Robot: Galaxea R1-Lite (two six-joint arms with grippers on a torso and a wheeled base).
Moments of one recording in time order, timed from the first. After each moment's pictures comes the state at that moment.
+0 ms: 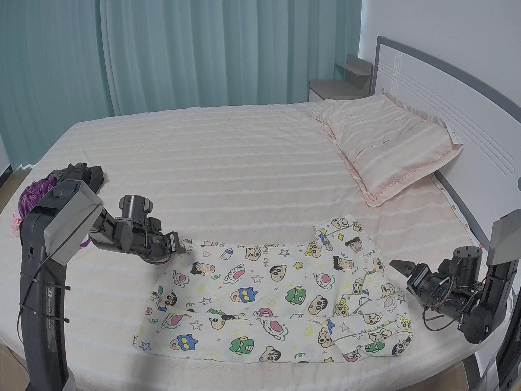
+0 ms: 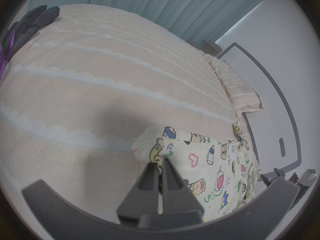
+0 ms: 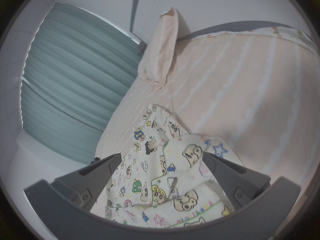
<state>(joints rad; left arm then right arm) -0.03 2.52 -1.43 -0.23 -0.44 -0.31 0.18 2.12 -0.10 -1.55 0.04 0.93</state>
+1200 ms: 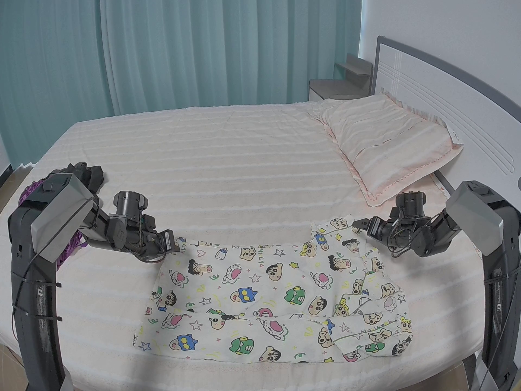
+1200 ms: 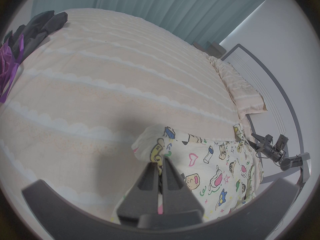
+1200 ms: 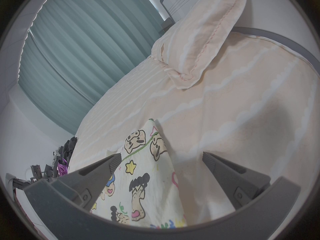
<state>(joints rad) -0.03 2.43 -1.35 -0.23 -0.38 -0.32 0.09 2.52 -1.31 -0.62 0.20 0.52</state>
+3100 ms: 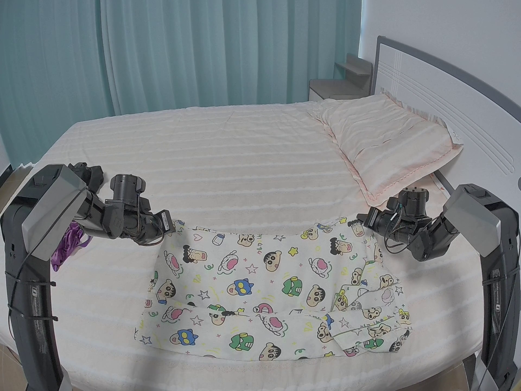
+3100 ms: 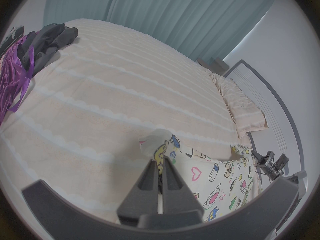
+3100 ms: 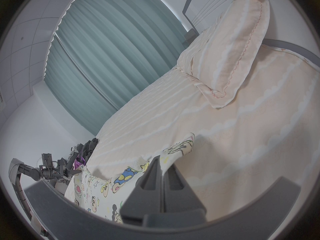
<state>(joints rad) -0.04 2.38 -1.40 -0.24 -0.28 -0.42 0.08 2.53 -1.29 -0.87 0.33 0.52</state>
